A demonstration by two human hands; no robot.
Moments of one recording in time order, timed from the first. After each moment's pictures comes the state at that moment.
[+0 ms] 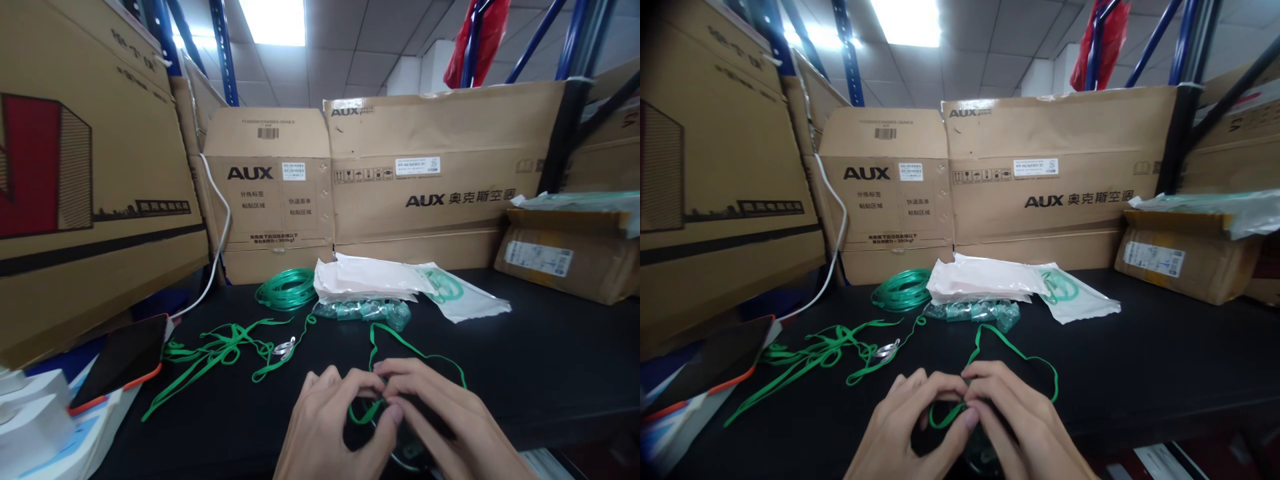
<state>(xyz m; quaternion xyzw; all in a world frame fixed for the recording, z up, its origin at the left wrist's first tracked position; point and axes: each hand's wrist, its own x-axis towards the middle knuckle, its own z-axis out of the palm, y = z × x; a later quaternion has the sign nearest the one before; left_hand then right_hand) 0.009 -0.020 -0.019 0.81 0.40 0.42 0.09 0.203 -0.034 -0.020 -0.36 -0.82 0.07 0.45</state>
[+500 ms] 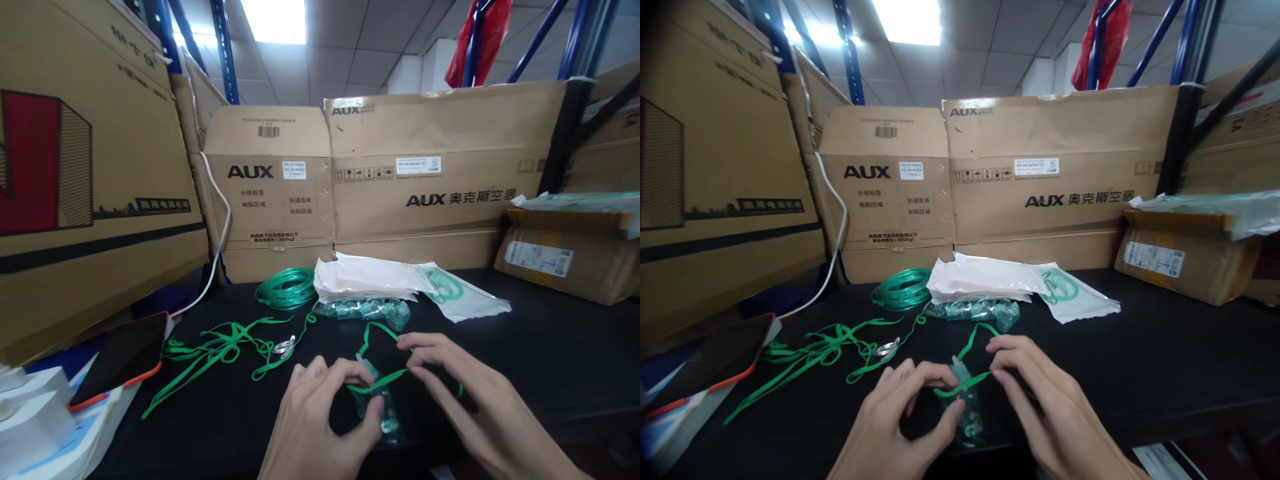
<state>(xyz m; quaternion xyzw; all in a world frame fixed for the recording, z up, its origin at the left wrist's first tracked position) 0.003 -0.020 -0.007 0.80 0.43 0.40 0.07 0.223 -0.033 -0.005 -0.39 -0.80 -0.01 0.46</state>
